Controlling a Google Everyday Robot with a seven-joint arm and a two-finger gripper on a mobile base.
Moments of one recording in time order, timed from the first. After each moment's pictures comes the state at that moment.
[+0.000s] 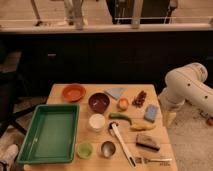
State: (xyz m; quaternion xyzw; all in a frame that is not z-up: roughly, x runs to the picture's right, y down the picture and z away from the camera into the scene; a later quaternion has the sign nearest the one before) arm 0.285 0.111 0.683 -0.28 0.02 0.02 0.96
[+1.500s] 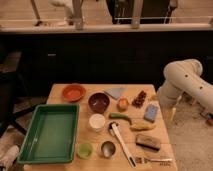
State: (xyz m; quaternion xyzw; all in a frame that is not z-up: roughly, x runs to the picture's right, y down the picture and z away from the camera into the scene) arm 0.270 0.114 0.695 -0.32 -0.09 -0.17 0.93
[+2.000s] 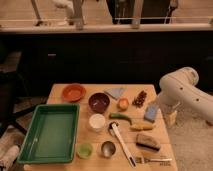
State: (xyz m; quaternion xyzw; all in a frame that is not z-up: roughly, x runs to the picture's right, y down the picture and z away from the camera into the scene) arm 0.284 0.128 0.712 -0.29 -0.08 -0.30 0.91
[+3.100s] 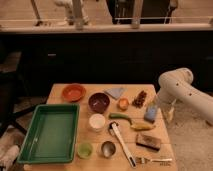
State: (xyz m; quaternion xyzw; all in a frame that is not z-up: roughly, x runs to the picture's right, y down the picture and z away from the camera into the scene) arm 0.289 0.131 0.759 -0.29 -0.14 -0.38 0.87
